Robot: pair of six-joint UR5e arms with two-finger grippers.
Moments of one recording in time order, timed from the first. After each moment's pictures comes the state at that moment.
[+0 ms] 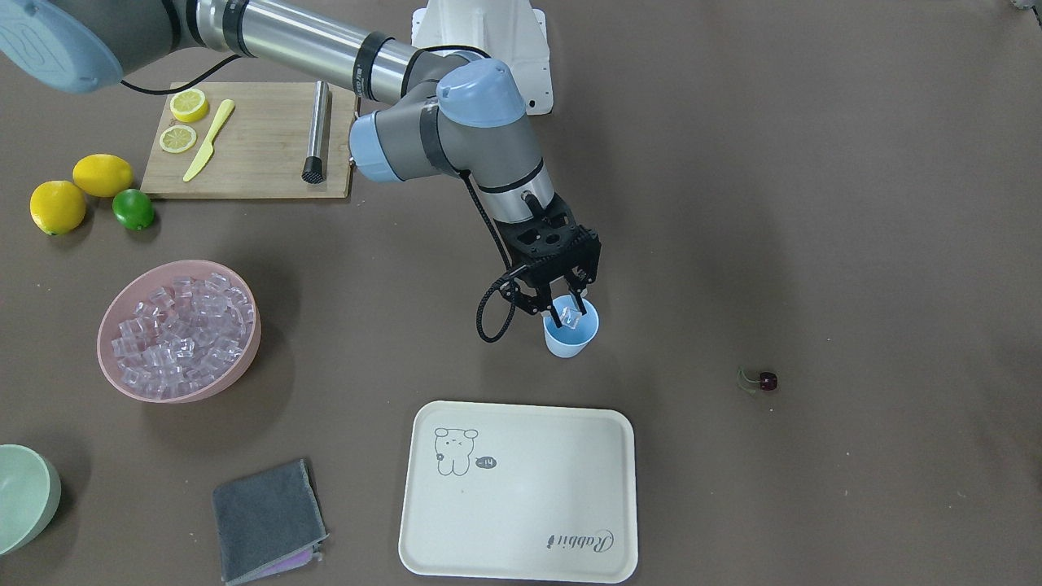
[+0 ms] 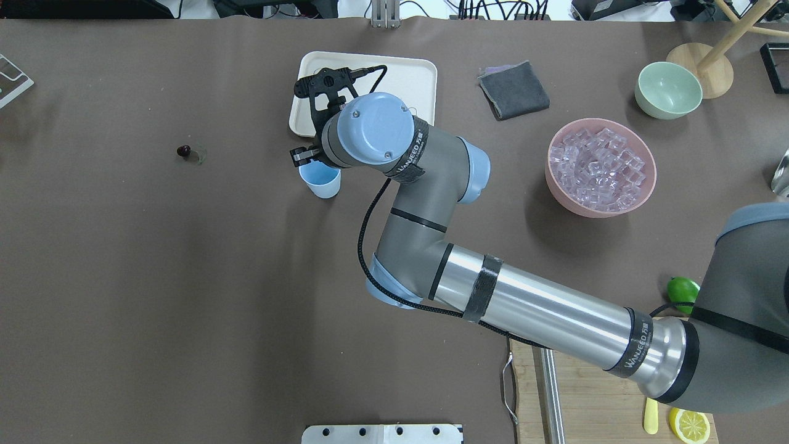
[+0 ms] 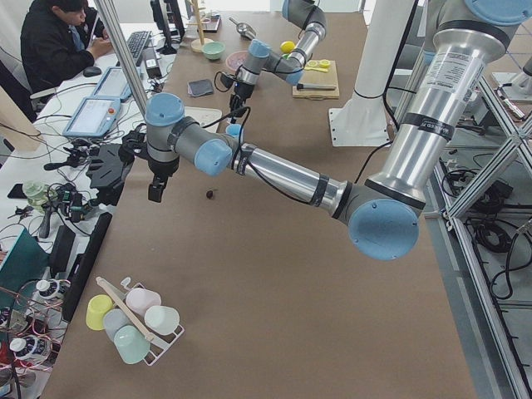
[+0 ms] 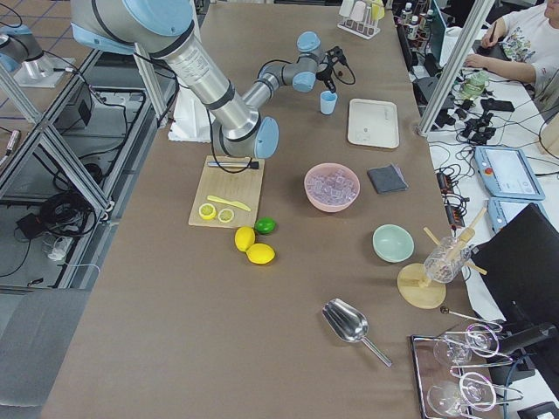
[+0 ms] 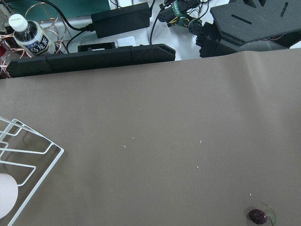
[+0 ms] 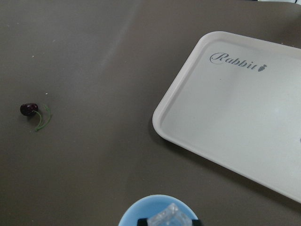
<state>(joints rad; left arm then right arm) -1.44 -1.94 -1.57 -1.78 -2.30 -0.37 0.53 -0.59 1.23 -1.02 1.64 0.89</state>
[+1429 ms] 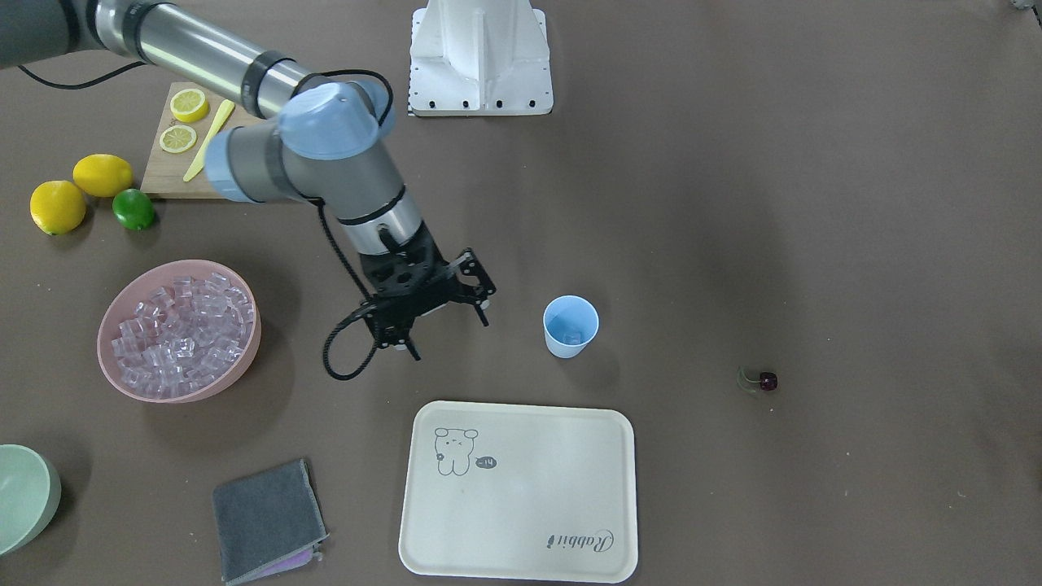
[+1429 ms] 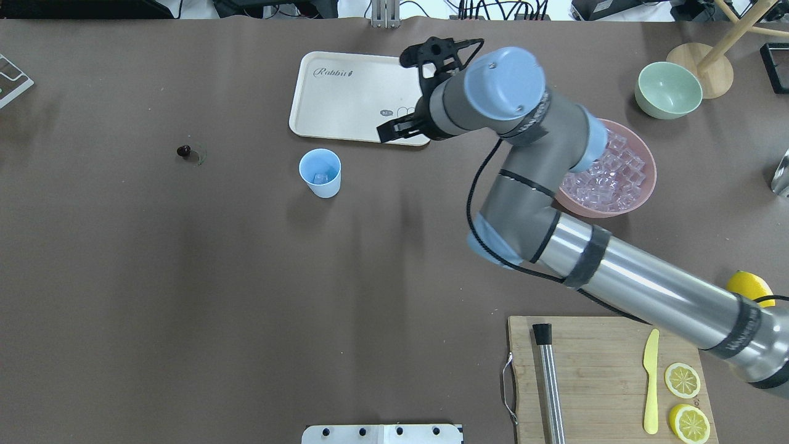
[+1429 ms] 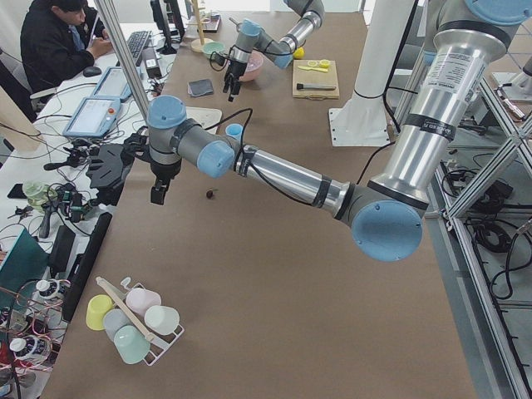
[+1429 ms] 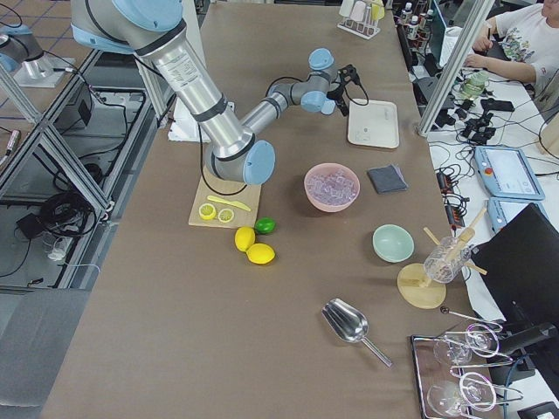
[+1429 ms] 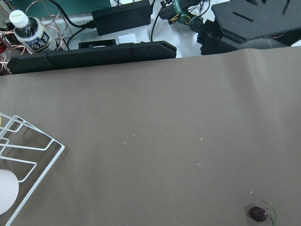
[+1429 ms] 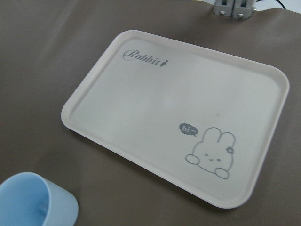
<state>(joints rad) -1.44 -1.92 -1.59 -1.78 -2.30 -0.37 0.71 -0.87 1.48 -1.04 1.84 0.85</state>
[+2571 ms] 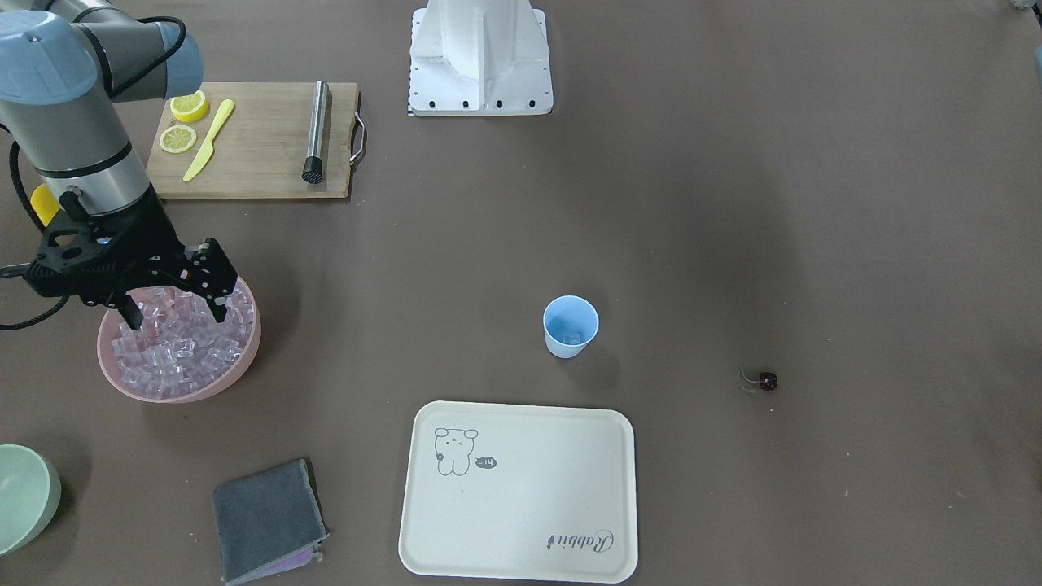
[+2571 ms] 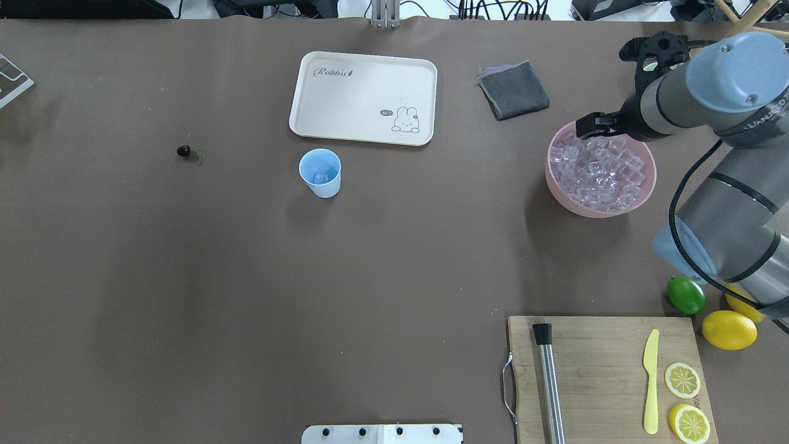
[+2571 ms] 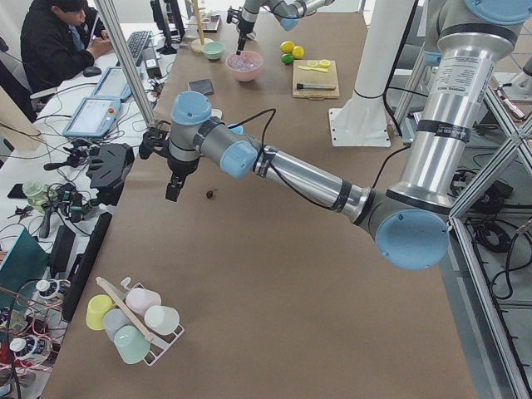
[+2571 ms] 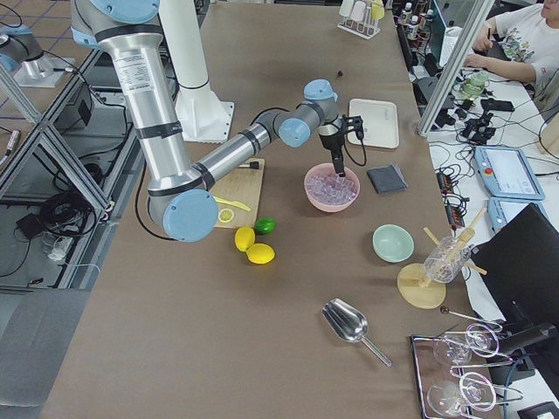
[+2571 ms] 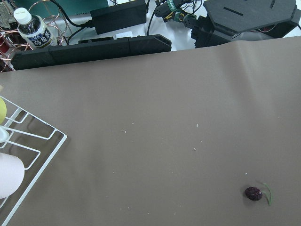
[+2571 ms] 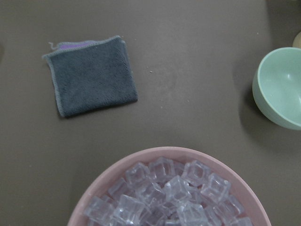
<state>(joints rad) -1.45 -1.81 -1.74 -1.79 -2.29 -0.36 0.88 -1.30 1.85 -1.39 1.81 0.90</state>
